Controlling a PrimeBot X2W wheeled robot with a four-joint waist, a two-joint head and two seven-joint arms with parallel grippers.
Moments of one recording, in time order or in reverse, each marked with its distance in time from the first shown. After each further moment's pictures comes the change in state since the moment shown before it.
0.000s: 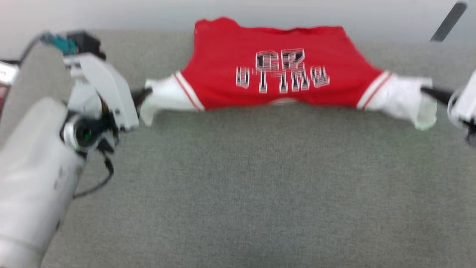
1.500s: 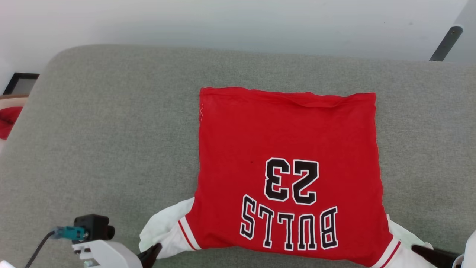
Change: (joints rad) left arm 1.002 0.307 0.091 -1.066 -0.082 0.557 -0.234; right arm 0.930 0.254 -0.362 -0.975 -0.126 0.000 0.541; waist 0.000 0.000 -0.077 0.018
